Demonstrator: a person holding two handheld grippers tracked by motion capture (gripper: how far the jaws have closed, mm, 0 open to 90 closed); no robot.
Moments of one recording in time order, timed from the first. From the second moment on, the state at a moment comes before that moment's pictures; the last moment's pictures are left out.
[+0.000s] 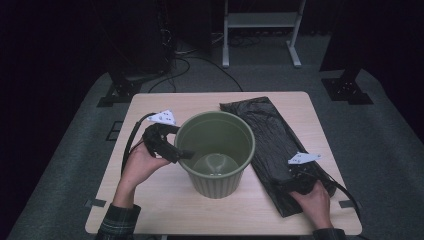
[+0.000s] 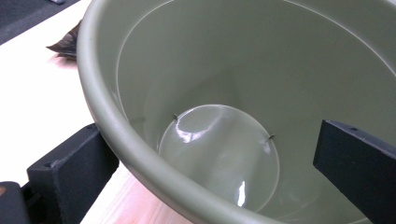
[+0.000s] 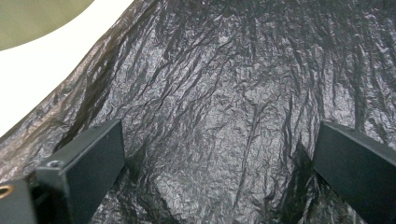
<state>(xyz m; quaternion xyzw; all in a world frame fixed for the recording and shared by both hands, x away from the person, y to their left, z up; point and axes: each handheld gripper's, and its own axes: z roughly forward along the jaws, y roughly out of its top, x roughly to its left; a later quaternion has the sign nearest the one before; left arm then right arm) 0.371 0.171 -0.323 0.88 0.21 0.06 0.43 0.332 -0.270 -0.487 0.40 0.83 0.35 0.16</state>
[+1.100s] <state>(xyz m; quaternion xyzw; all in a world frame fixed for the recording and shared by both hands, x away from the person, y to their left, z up) 0.300 0.235 -0.317 0.84 0.27 0.13 0.45 0.332 -0.269 -0.488 0.40 0.83 0.35 0.16</state>
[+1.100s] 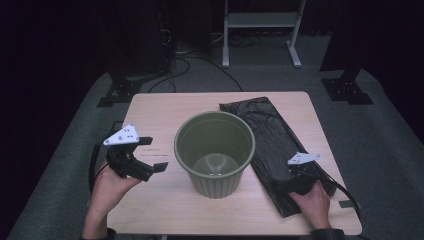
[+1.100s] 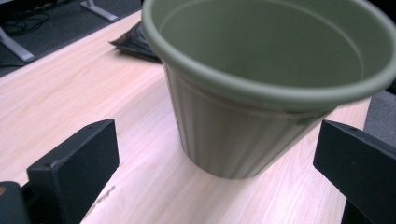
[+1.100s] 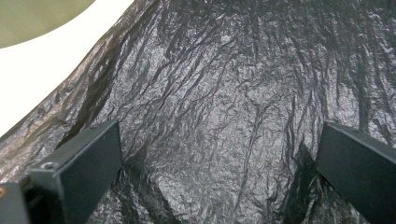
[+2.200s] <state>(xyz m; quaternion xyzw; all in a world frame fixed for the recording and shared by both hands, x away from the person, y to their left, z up) 0.297 0.238 -0.425 0.84 0.28 0.14 0.44 0.332 -0.269 -0.488 0.40 0.83 0.35 0.16</state>
